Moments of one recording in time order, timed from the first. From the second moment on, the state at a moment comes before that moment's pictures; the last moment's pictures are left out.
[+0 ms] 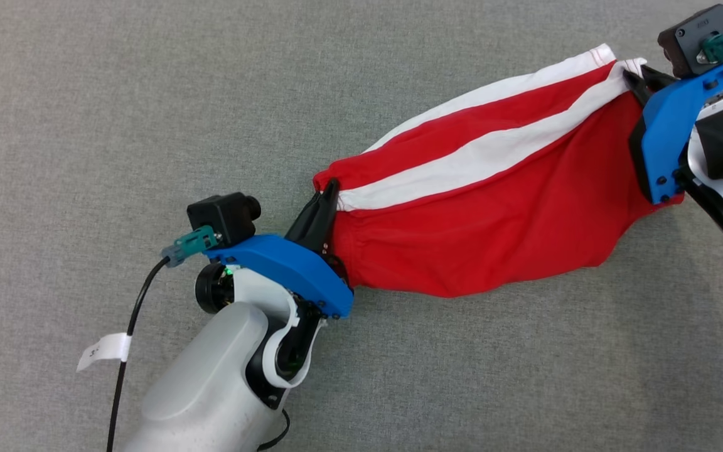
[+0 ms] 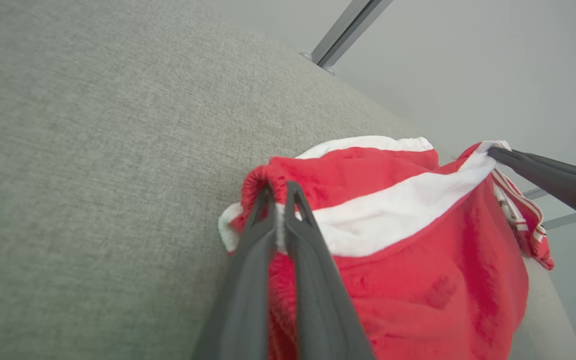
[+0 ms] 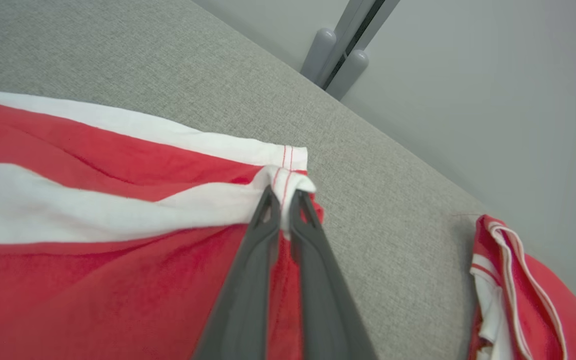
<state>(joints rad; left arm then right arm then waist) -0.55 0.16 -0.67 0.32 -1.01 0.14 -0.06 -0.83 -0.46 0.32 0.33 0.20 0.13 0.56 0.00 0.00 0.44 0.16</state>
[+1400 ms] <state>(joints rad) -0.37 0.24 -0.45 0.30 -0.58 0.09 -0.26 -0.63 -0.32 0.07 0.50 0.33 0.13 0.28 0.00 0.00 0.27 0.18</state>
